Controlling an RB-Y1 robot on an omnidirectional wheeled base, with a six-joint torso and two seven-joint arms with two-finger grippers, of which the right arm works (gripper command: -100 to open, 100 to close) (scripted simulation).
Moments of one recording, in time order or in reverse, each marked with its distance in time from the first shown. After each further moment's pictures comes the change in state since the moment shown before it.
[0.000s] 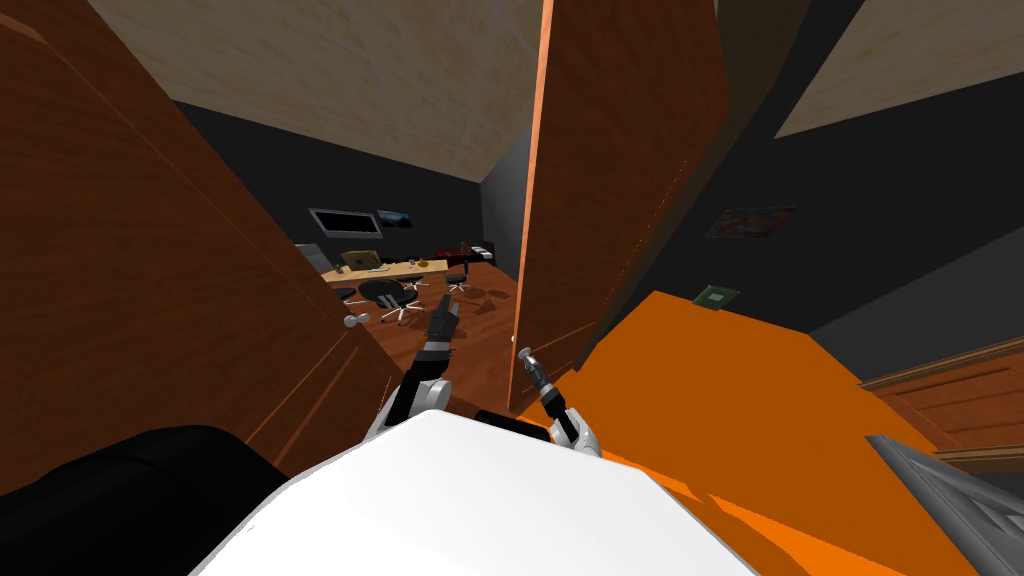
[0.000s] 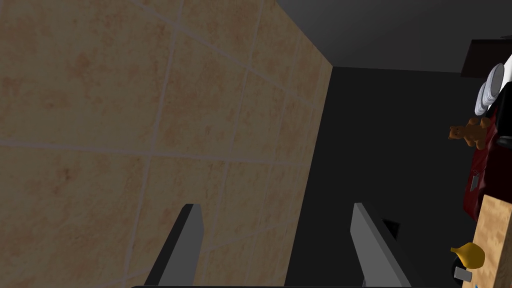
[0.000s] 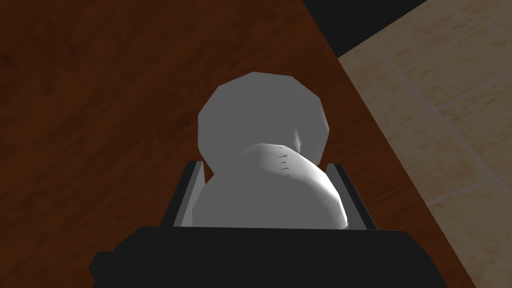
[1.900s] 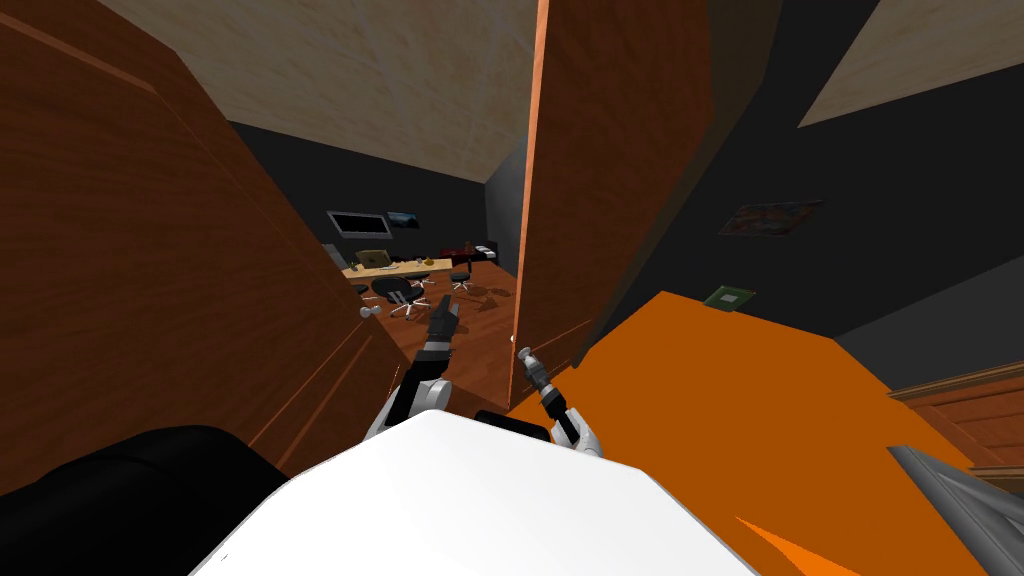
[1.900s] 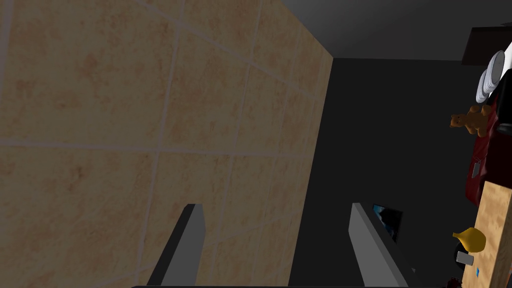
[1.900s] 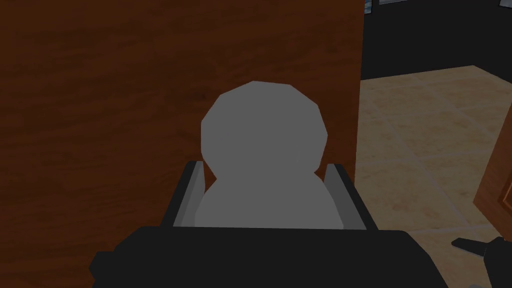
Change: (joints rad) arm 0.022 0.009 -0.062 -0.031 0.130 0.000 0.449
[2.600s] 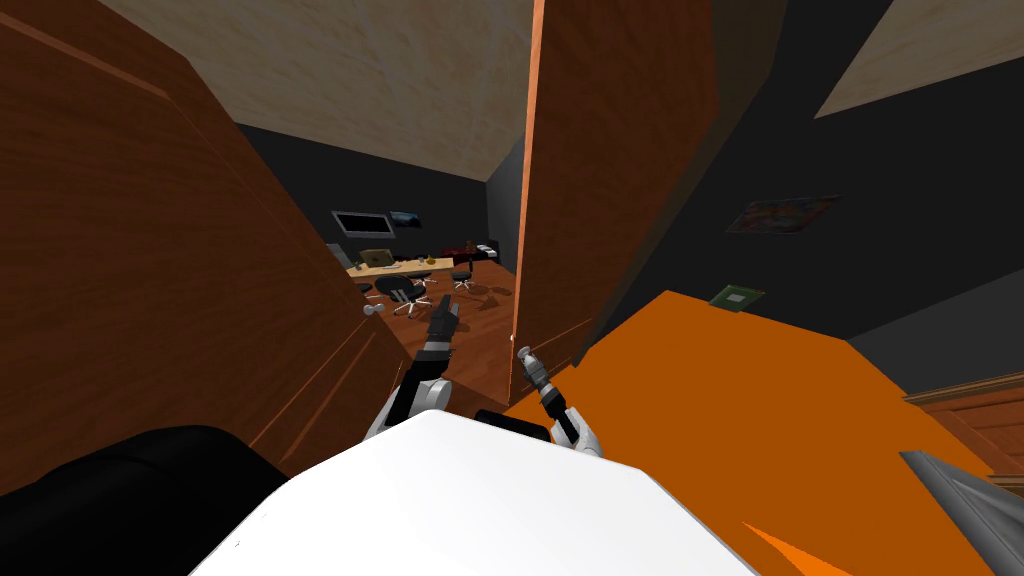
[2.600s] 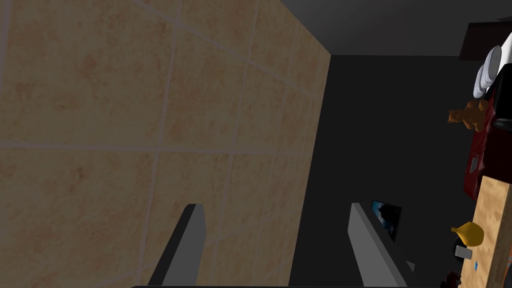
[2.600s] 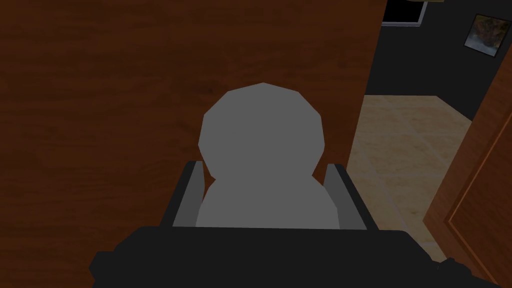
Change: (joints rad) arm 0.002 0.008 -0.018 -0.008 0.035 -0.003 0.156
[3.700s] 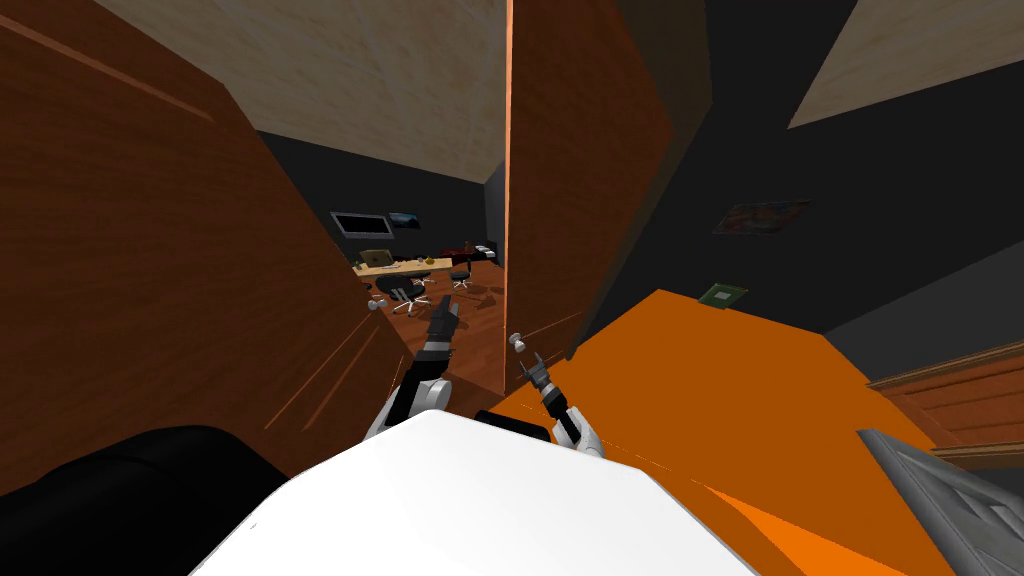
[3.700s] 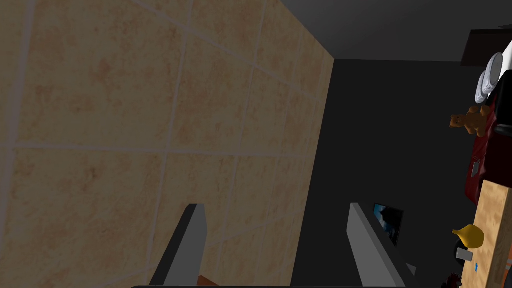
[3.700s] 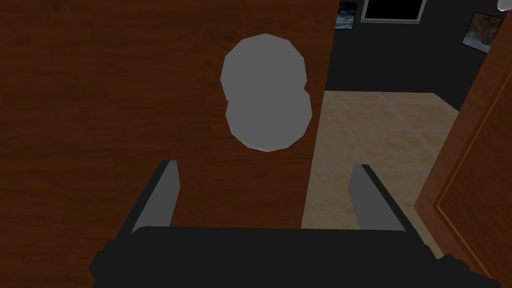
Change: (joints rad) arm -0.001 -0.016 0.006 -0.009 0.002 -0.007 -0.012
